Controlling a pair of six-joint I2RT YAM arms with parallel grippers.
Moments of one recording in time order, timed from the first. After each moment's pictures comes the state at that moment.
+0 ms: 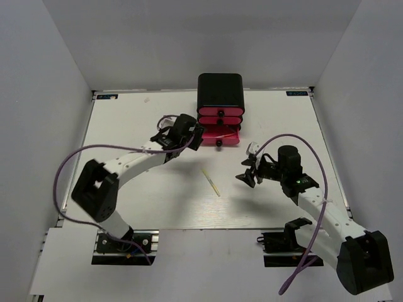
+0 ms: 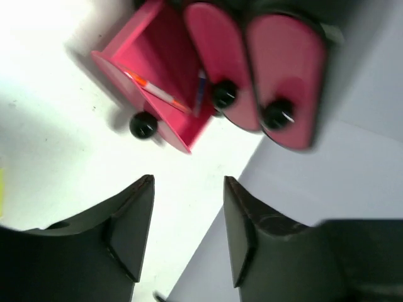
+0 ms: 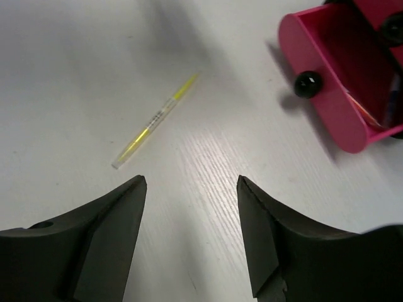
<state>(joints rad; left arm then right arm) -0.68 1.65 1.16 -0.19 -0.27 -1.64 0.34 0.92 0.45 0.00 -0.72 -0.43</state>
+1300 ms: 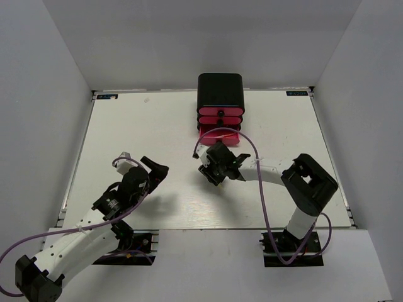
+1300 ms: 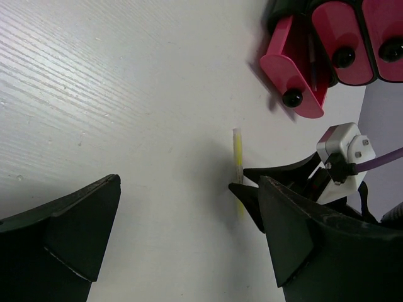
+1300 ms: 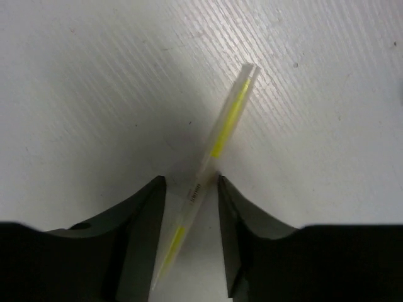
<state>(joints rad) -0.67 0.62 0.44 -0.43 -0.40 -1.20 0.86 1.71 0.93 -0.17 -0.06 -0.15</state>
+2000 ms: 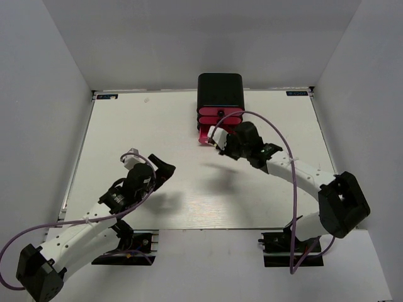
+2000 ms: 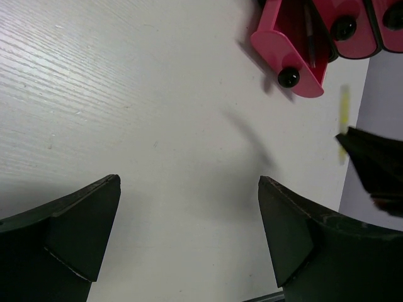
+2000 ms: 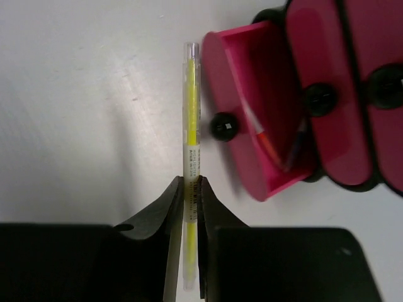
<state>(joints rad) -0.67 0.72 0.44 -0.31 -0.33 -1.15 0.67 1.42 0.91 -0.14 -0.16 -0.65</state>
